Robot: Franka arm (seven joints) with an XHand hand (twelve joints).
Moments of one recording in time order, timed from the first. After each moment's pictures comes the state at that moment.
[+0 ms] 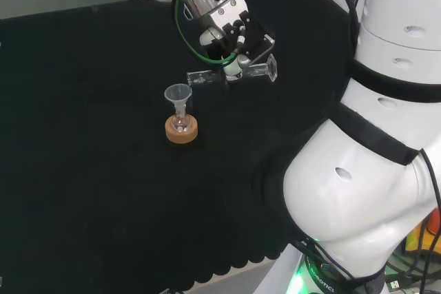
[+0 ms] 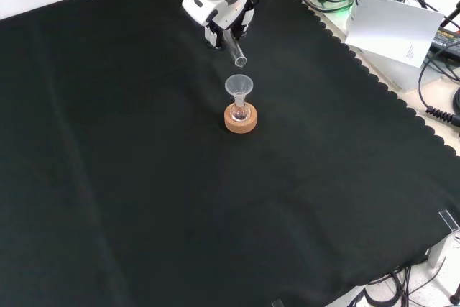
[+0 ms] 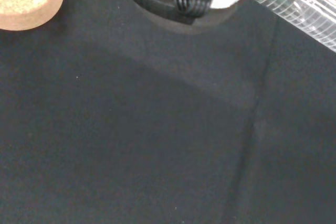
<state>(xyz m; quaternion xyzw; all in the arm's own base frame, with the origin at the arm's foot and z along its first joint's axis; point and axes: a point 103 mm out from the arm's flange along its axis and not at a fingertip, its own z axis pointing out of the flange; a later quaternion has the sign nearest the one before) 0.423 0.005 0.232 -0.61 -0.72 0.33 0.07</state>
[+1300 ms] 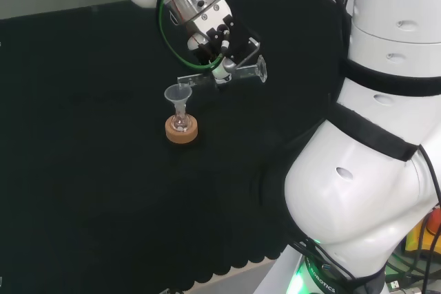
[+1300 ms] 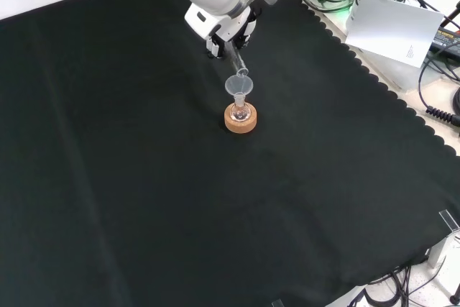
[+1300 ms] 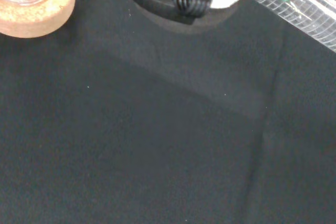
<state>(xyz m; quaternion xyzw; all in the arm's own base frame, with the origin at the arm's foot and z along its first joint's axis) 0.429 0.027 0.226 -0.61 -0.71 0.35 0.06</state>
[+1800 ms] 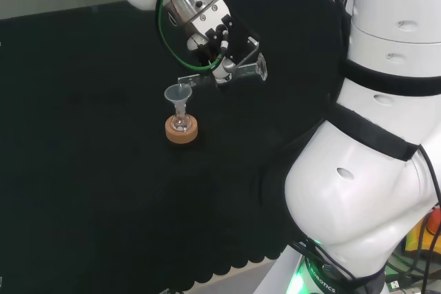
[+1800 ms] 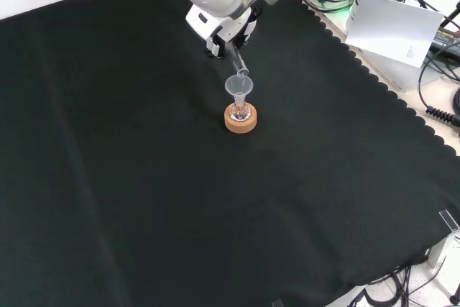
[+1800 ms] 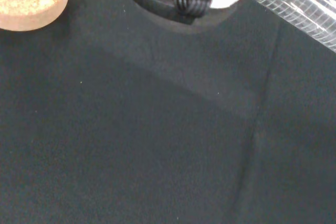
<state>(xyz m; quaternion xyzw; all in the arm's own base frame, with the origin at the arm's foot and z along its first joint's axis) 0.428 0.030 0.225 -0.61 -0.71 0.36 0.04</state>
